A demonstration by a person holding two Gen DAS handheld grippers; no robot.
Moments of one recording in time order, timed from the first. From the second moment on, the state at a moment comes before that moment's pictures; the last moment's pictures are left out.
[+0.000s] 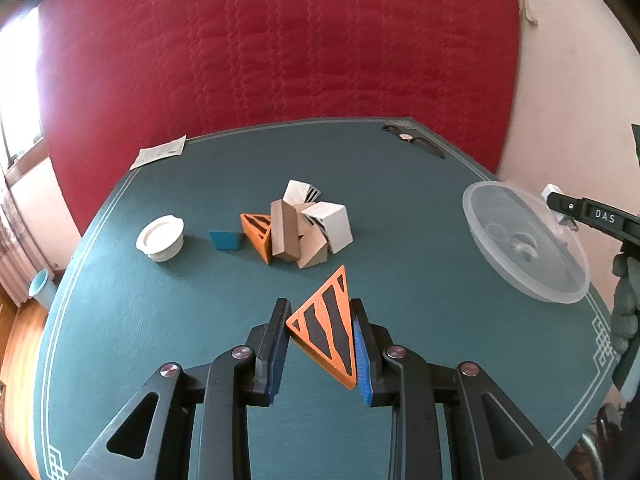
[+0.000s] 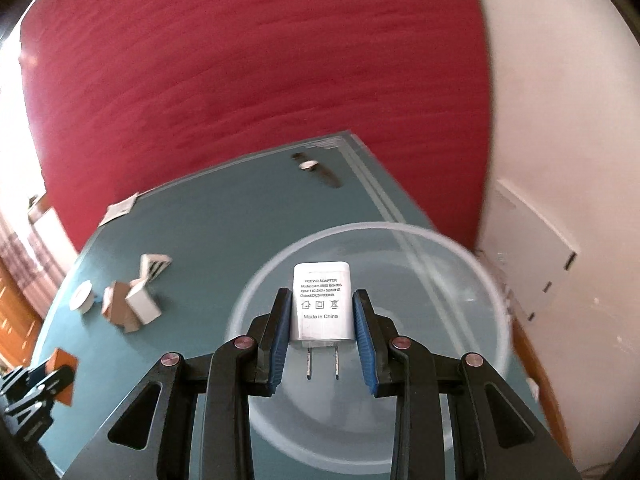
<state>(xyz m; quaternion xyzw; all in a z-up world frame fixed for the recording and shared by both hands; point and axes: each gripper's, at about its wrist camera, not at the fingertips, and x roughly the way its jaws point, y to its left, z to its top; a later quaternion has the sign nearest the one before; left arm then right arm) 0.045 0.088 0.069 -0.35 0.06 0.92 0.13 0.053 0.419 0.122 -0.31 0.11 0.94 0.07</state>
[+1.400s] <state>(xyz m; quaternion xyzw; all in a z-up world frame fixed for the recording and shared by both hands) 0.039 0.250 0.103 -0.33 0.12 0.89 0.29 0.100 0.474 0.182 -0.19 0.17 0.95 0.19</state>
